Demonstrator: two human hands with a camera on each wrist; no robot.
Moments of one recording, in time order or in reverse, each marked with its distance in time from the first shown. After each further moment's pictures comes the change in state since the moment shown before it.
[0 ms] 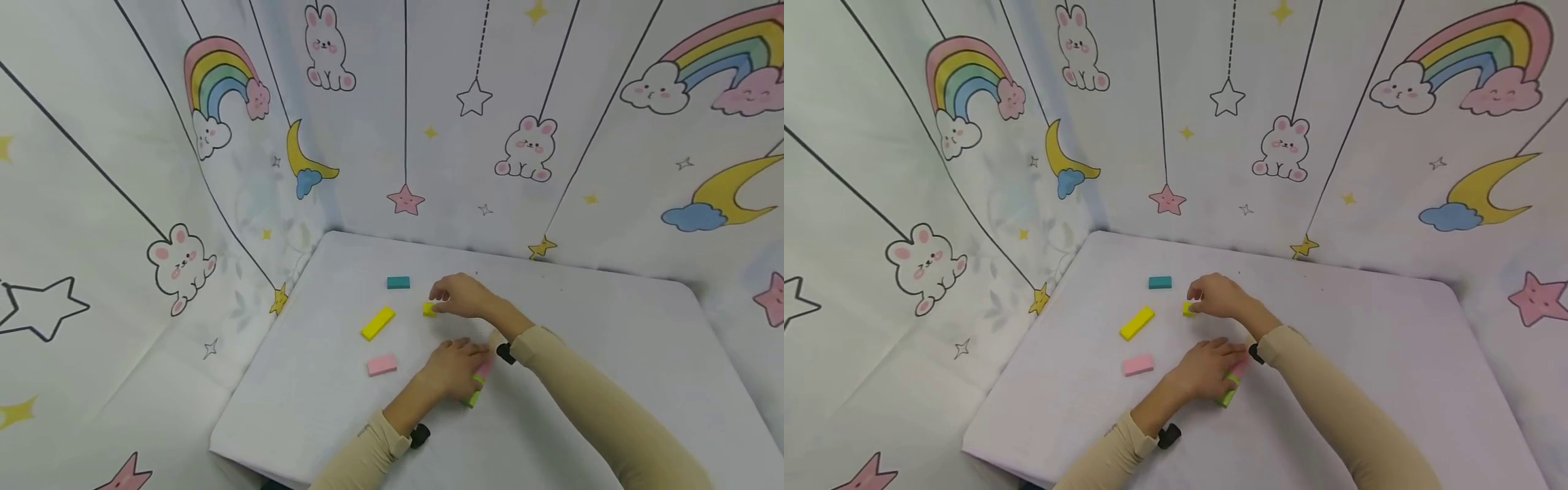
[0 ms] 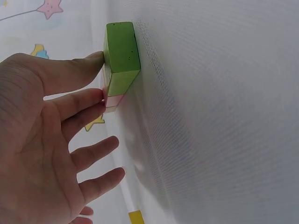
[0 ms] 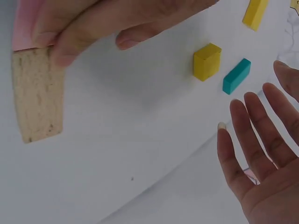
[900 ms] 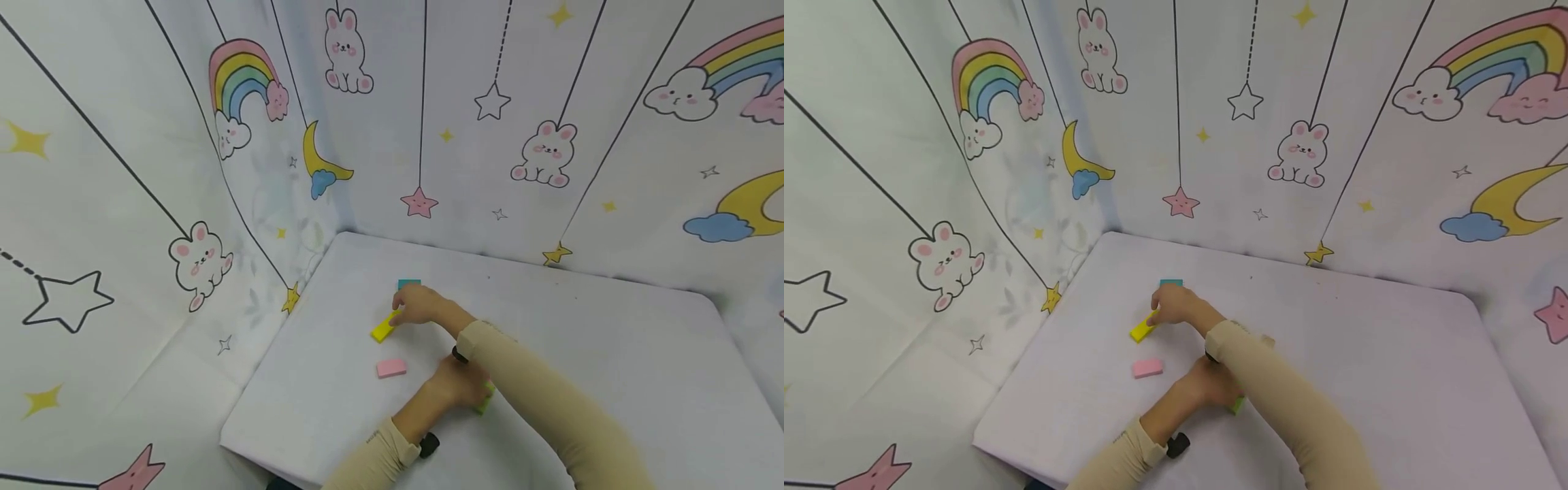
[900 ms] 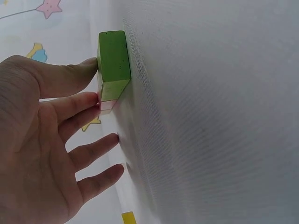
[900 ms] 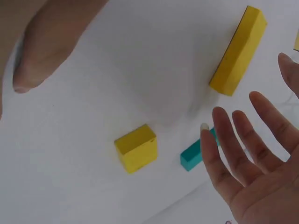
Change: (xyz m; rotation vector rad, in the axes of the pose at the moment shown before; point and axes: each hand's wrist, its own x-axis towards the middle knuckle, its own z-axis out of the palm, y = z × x) left_hand -0.003 0.001 0.002 -0.024 -0.043 -0.019; right_hand 0.076 -0.074 0.047 -0.053 -0.187 0.073
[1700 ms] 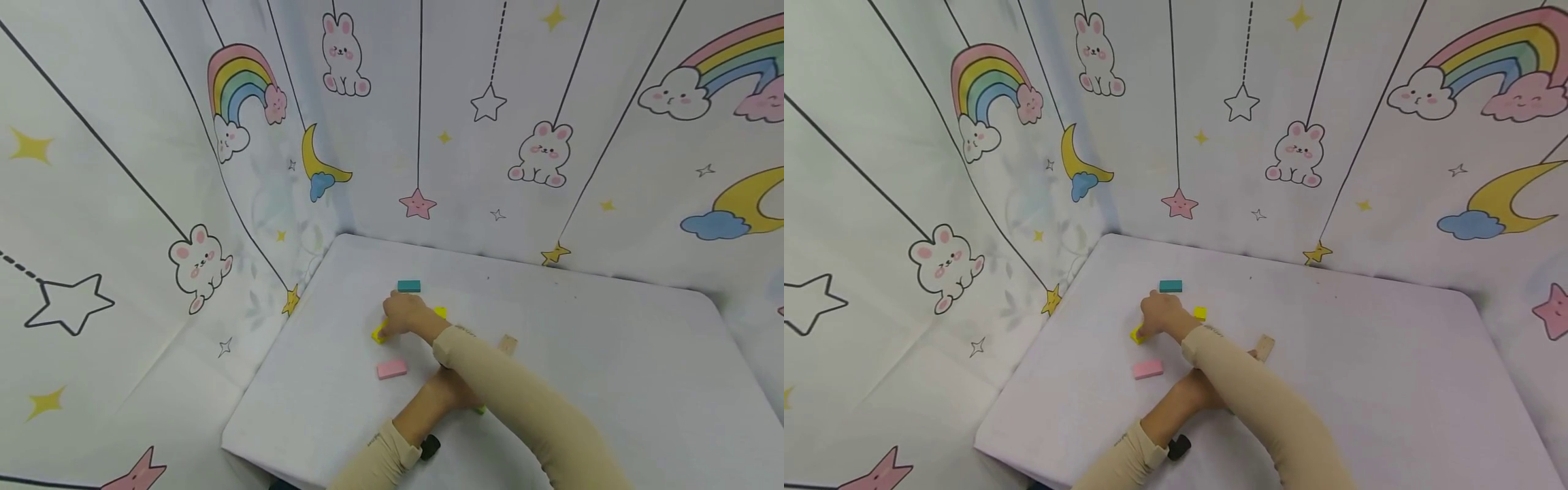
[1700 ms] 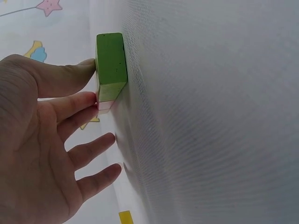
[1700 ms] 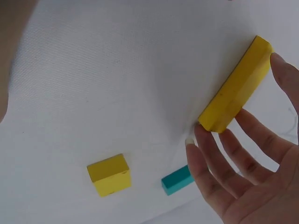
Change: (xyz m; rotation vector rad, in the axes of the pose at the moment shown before) left_hand -0.013 -0.004 -0.009 -0.083 0.199 0.156; right_hand 0.014 -0.035 0.024 -0.255 -0.019 0.099
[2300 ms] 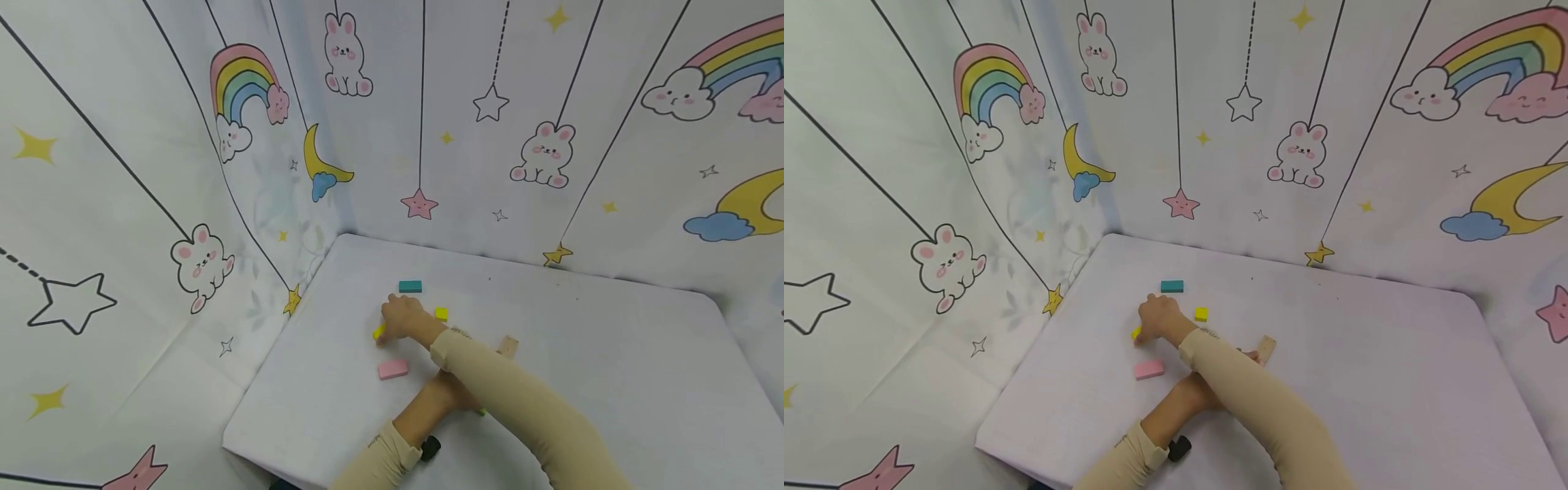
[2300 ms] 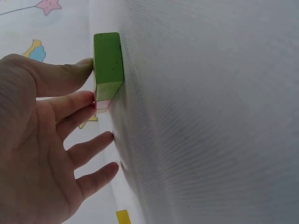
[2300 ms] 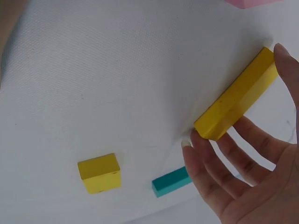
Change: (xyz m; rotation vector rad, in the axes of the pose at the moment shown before) left_hand 0.000 -0.005 0.007 -0.054 -0.008 0.035; right_hand -0.001 -0.009 0.005 -0.076 -0.009 0.001
